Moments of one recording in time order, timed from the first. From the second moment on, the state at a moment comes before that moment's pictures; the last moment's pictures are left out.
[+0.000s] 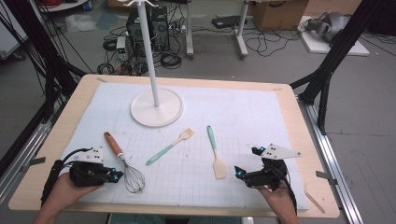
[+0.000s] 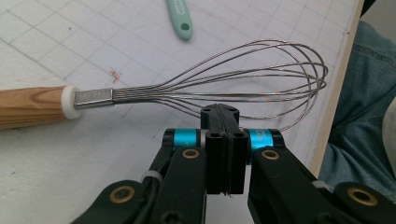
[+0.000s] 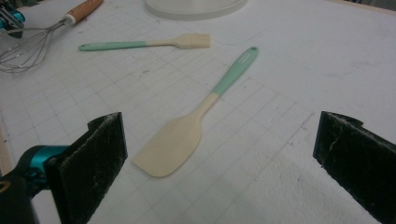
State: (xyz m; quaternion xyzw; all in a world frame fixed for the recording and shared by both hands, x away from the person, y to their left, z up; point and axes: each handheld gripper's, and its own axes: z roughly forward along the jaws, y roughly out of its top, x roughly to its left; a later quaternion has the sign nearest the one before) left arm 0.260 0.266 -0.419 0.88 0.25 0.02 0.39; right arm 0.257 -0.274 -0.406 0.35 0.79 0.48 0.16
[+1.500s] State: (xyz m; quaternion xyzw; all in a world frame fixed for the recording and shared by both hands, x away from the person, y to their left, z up) left arm 0.374 0.291 -0.413 0.84 0.37 0.12 0.37; right arm 0.260 -0.273 -0.406 0.35 0.79 0.48 0.16
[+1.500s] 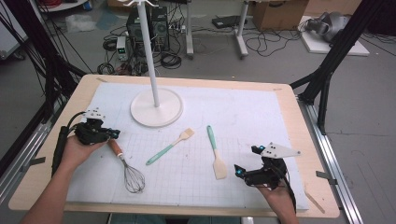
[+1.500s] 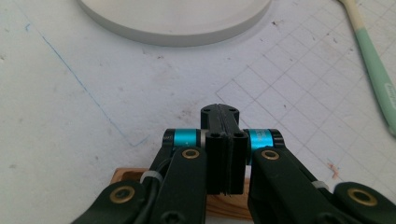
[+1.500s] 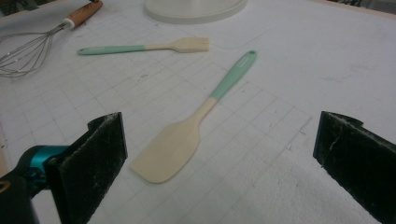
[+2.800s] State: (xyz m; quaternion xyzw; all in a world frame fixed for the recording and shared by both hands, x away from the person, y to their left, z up) left arm 0.369 0.331 -0.430 0.85 0.40 0.11 0.32; right arm 0.262 -0.268 -0.406 0.34 0.79 0.48 0.16
